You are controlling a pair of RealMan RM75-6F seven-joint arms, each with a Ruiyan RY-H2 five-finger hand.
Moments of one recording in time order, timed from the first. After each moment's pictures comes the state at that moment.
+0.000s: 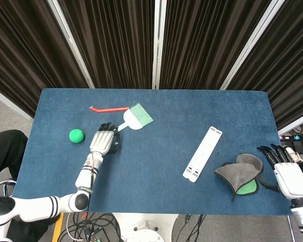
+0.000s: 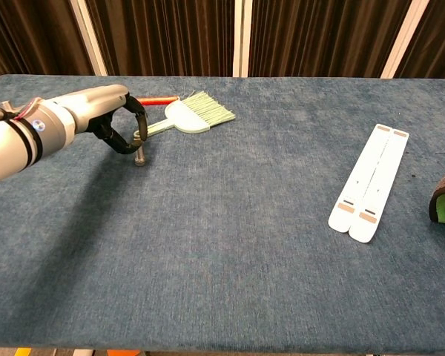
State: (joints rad) left arm -0.80 -1.72 -0.25 -1.42 0.73 1.02 0.50; right arm 0.15 -0.97 0.01 -1.66 -1.57 1.38 0.15
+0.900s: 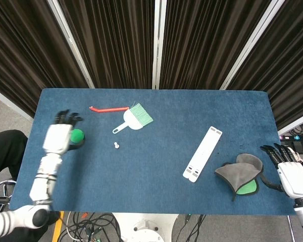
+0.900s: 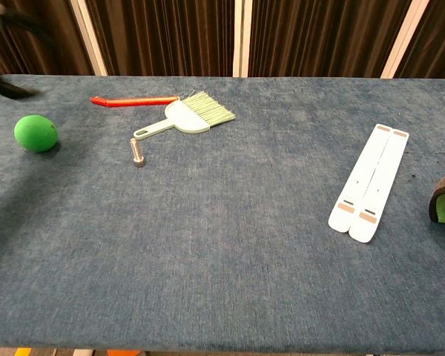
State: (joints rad) left arm -0.55 -1.32 -0.16 -1.70 1.06 1.32 0.34; right arm 0.15 -0.97 0.02 -1.63 -1.56 1.39 0.21
